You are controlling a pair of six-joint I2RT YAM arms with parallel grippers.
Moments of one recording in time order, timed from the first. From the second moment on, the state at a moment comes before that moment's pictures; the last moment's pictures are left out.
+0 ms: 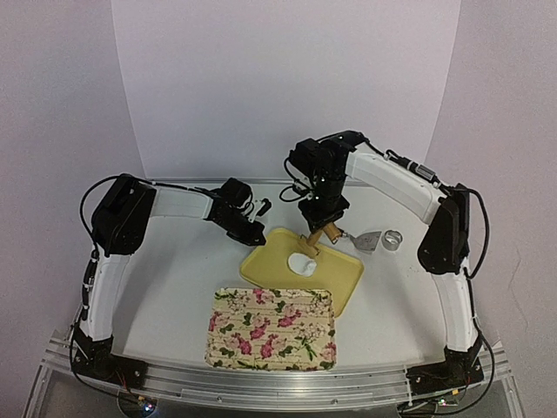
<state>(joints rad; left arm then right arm) -0.62 2.28 1.65 -0.34 0.35 -0.08 0.76 2.23 2.28 -1.43 0.12 0.16</state>
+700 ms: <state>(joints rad) -0.64 2.38 1.84 -0.42 0.30 -0.07 0.76 2.14 2.08 -1.41 0.12 0.15</state>
